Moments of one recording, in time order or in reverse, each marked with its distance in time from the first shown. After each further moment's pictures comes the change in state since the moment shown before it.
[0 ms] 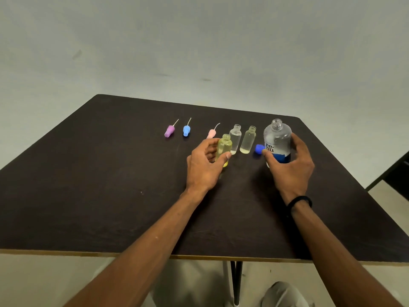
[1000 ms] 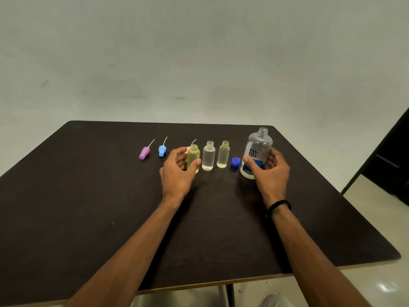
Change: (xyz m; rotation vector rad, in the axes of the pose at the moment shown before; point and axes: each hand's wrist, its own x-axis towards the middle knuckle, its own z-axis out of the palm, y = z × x) left_hand 0.035 -0.009 0.008 0.088 0.084 -0.036; right_hand 0.023 0.014 -0.001 0.200 -0.027 0.287
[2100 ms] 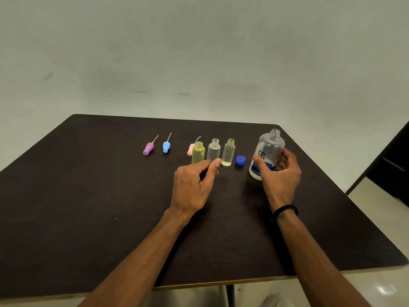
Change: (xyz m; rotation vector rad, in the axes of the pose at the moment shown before) left_hand -0.035 0.017 0.003 0.194 -0.085 0.494; right_hand -0.008 -0.004 -0.005 -0.003 0.133 -0.047
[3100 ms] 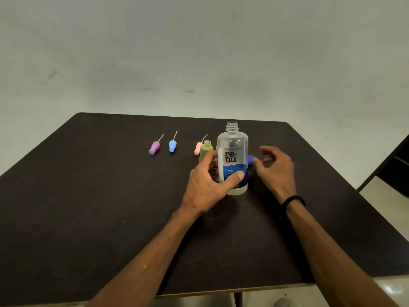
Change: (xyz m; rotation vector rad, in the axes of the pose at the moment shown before) left_hand 0.005 0.008 -0.005 -0.331 -0.250 -0.356; right_hand 0.019 0.010 0.024 -0.382 -0.335 -0.061
